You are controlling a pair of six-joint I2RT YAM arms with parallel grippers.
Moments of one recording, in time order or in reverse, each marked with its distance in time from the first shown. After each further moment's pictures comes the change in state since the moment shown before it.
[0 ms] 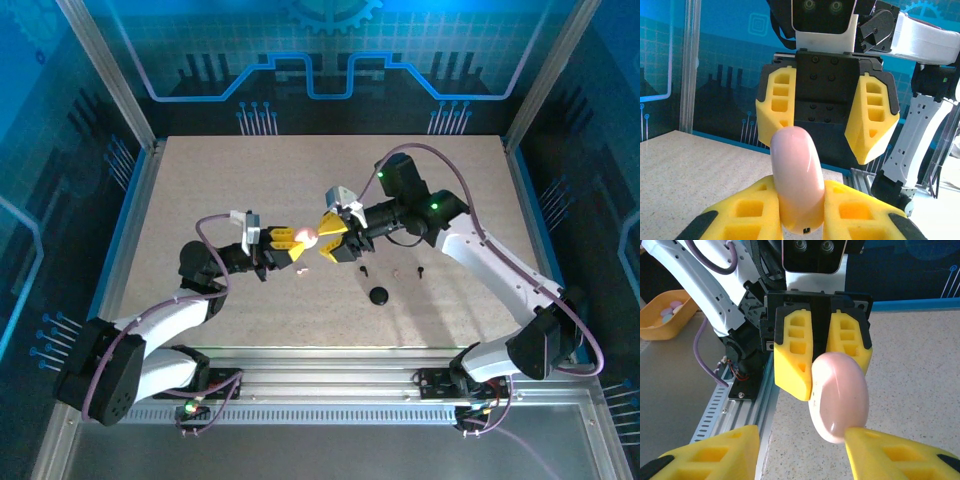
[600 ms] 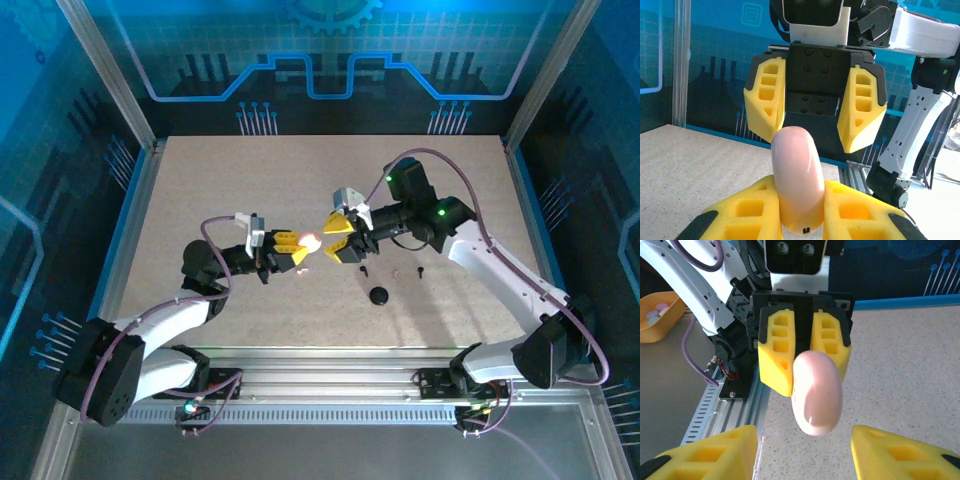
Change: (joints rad) left arm -0.017 -0.003 0.000 -0.048 0.012 0.037; right arm -0.019 -0.051 -0.074 0.059 0.018 0.027
